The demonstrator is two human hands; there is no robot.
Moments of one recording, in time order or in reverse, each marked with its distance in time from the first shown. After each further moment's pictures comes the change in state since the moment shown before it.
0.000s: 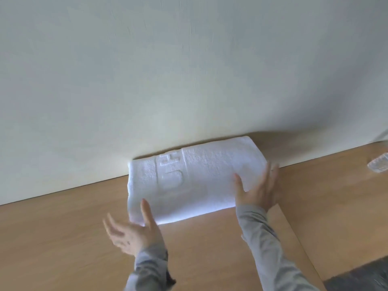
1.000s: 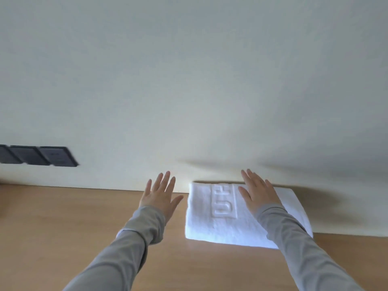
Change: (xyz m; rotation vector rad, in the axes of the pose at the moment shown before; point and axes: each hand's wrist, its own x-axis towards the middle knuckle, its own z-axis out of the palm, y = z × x) left_hand 0.099 0.066 -0.122 1.069 -0.290 0.831; right_hand 0.008 -0.140 -0.029 -0.536 -0.703 -0.846
